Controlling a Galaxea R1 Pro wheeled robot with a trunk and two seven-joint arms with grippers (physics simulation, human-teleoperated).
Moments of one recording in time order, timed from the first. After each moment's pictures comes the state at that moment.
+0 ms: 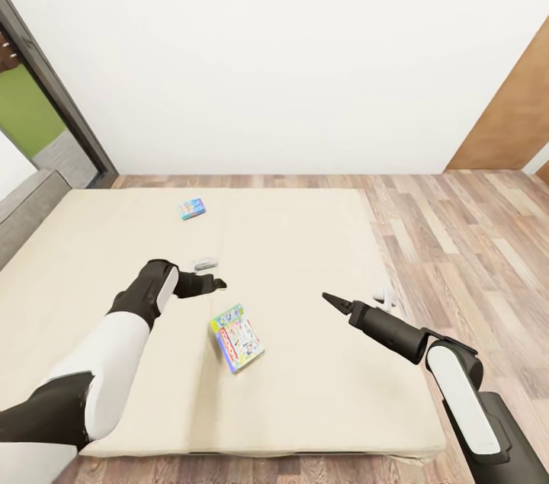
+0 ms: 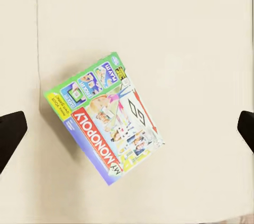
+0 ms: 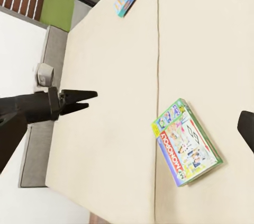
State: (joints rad) left arm -1.03 -0.02 0.20 -0.56 -0.08 0.83 -0.28; right arm -0.34 -0.13 0.01 -1.58 -0.85 0.78 0.23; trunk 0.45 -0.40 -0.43
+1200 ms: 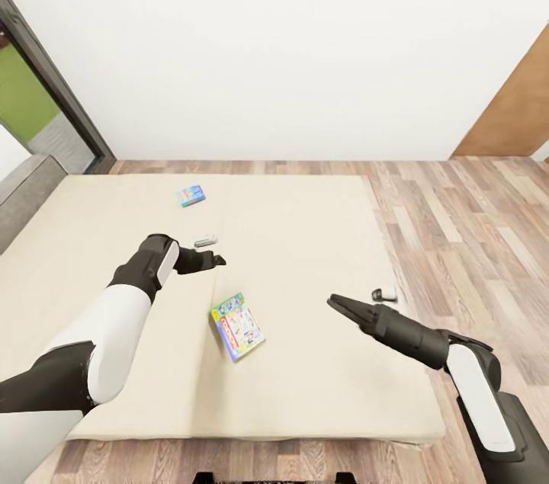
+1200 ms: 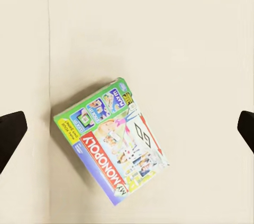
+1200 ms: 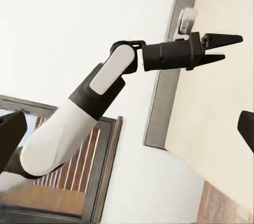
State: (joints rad) left arm -1.15 -0.02 0.20 -0.52 -0.08 0.85 -0.24; right arm -0.34 -0.13 -0.09 -1.59 -0.87 1.00 0.81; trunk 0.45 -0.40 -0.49
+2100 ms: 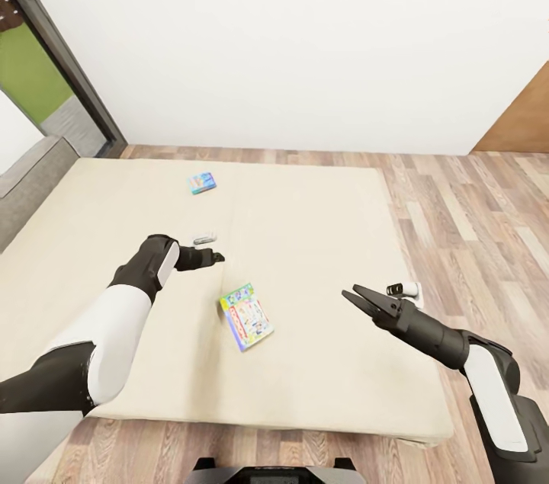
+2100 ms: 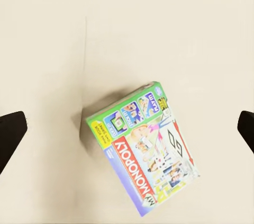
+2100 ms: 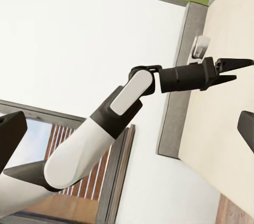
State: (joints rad) left arm -1.15 -0.02 0.20 -0.52 -0.08 0.78 -0.22; right arm -0.34 -0.12 -0.20 -1.59 -0.86 1.02 0.92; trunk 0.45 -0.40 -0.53
